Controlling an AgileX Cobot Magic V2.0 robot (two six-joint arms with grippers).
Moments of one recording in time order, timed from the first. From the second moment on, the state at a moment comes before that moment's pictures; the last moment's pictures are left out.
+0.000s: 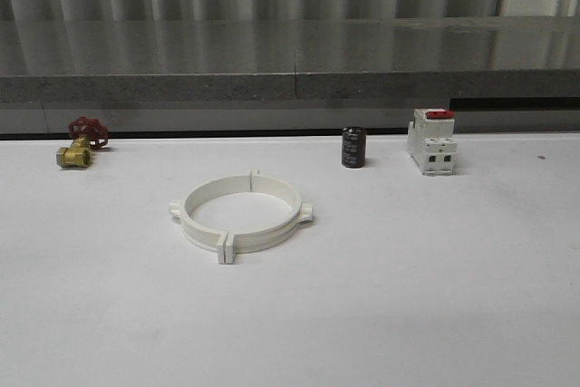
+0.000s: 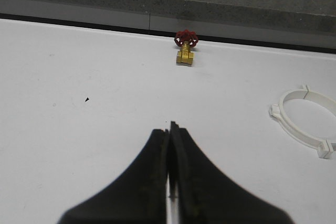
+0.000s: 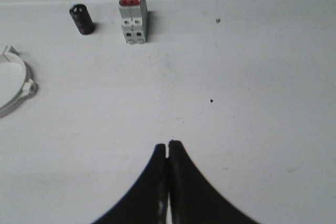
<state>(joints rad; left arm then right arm) -0.05 0.13 -0.43 0.09 0.74 -0.17 0.10 0.52 -0.58 -0.03 0.66 0.15</state>
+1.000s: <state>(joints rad) -0.05 0.13 -0.43 0.09 0.74 -0.17 0.00 -0.01 -0.01 -0.11 0.05 0.15</state>
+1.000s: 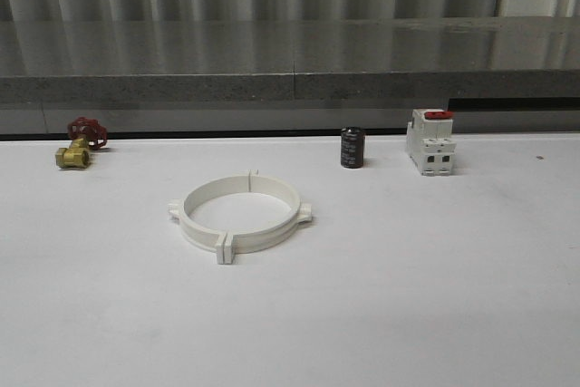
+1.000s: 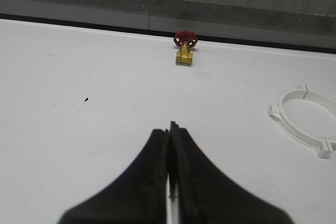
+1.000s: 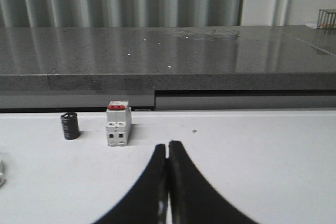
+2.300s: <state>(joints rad) -0.05 0.13 -0.40 0.10 0.71 -0.17 -0.03 -0.01 0.03 -0.09 0.01 0.16</state>
